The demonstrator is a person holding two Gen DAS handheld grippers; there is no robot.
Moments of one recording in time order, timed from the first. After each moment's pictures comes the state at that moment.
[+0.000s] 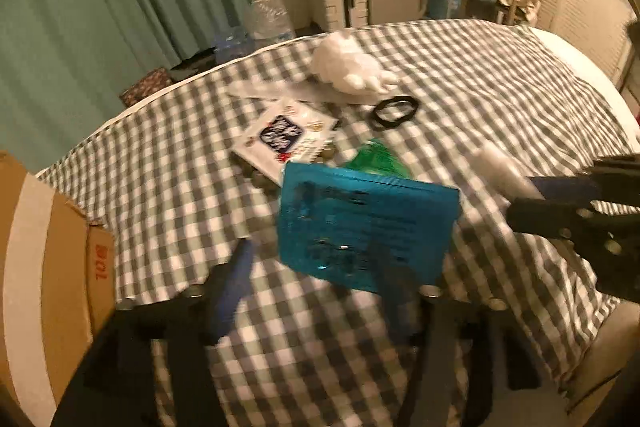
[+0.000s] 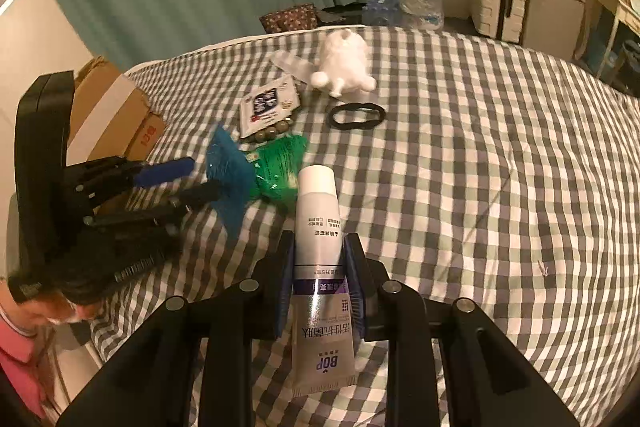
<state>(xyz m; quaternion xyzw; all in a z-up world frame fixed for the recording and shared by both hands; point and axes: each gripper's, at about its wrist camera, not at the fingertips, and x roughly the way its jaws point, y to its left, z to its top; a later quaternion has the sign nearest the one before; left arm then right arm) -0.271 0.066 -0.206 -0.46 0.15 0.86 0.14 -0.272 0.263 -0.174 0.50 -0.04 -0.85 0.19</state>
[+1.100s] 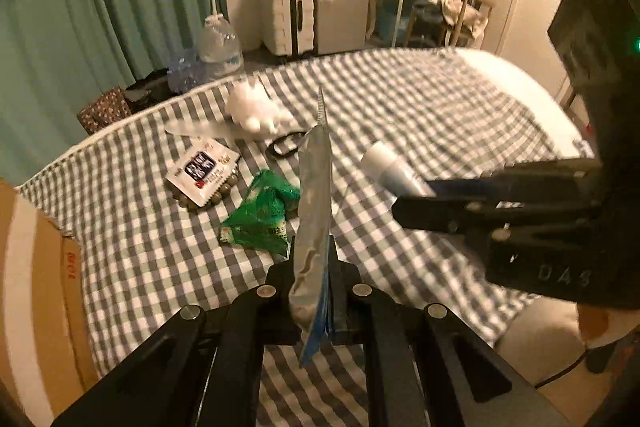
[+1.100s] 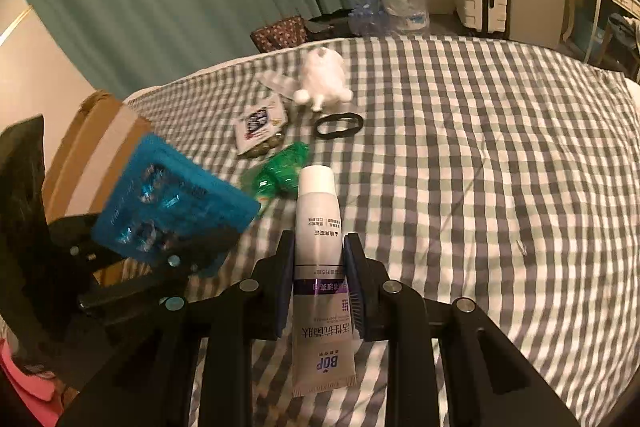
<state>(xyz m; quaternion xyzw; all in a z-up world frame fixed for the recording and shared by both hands) -0.219 0.094 -0.146 -0.44 0.11 0.86 0.23 -0.241 0.279 -0.139 0.48 -0.08 -0.86 0.18</state>
